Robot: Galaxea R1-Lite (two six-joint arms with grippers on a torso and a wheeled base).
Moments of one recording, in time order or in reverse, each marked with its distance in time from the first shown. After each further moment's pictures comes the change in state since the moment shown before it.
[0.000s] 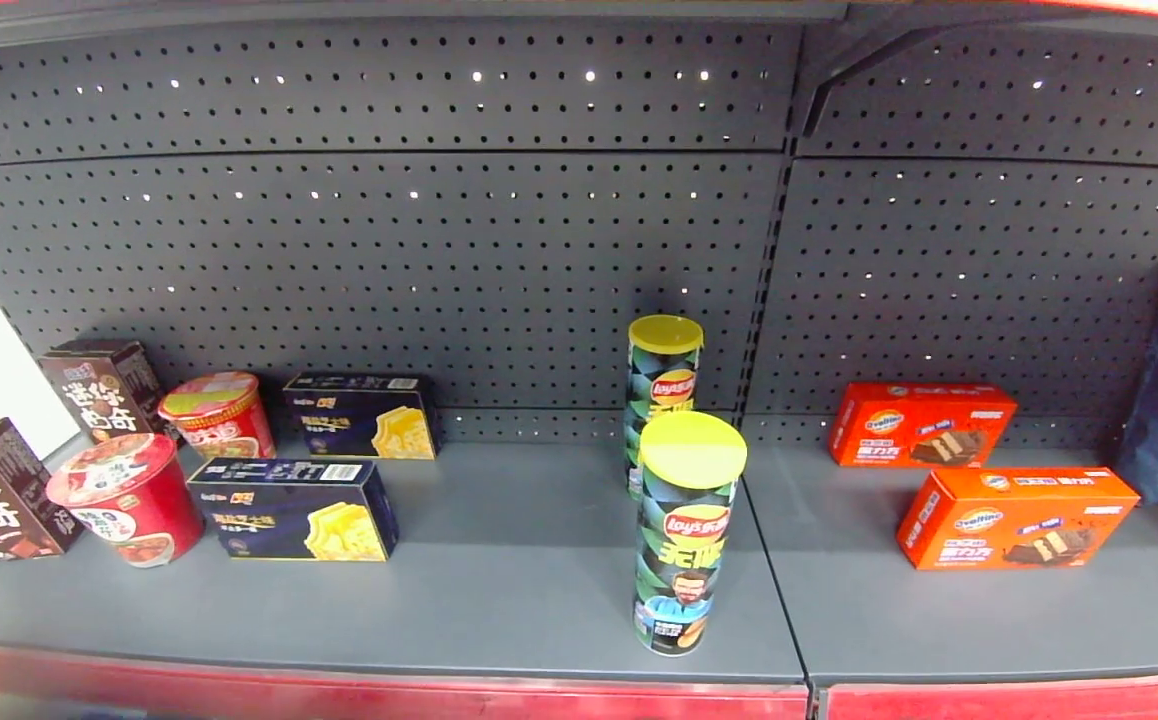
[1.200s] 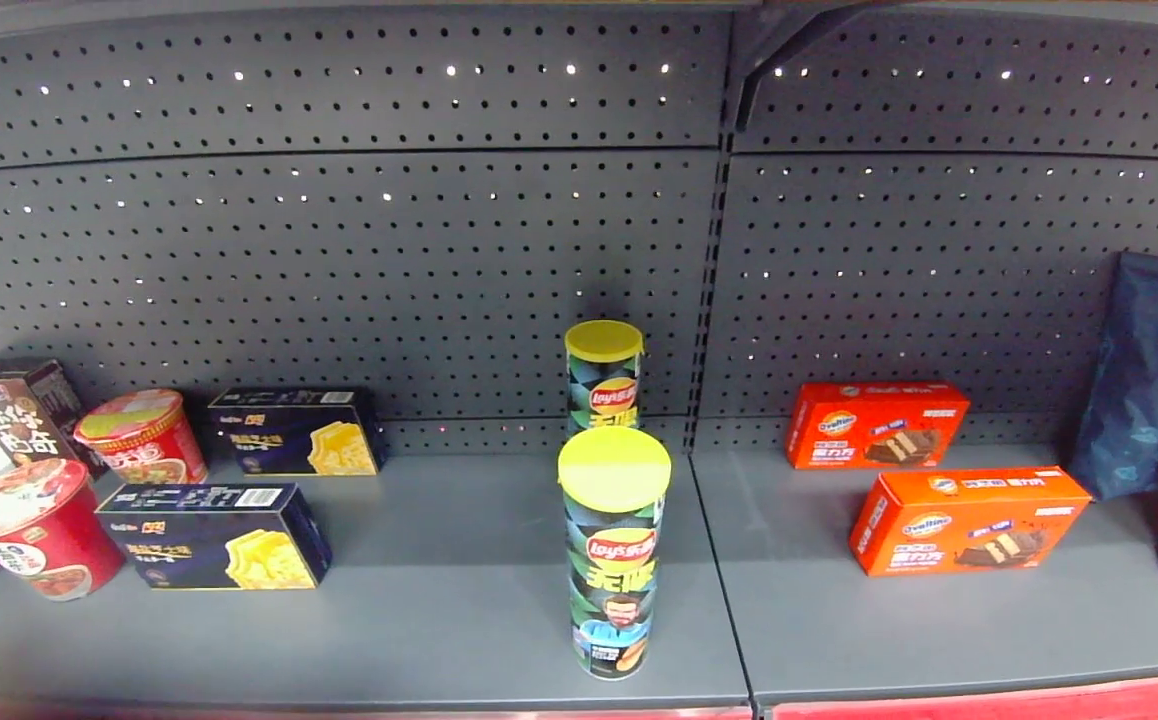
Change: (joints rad) left arm 0.001 0.001 0.000 0.000 0.000 -0.001; right arm 0.001 0.001 0.000 0.001 0.012 -0.002
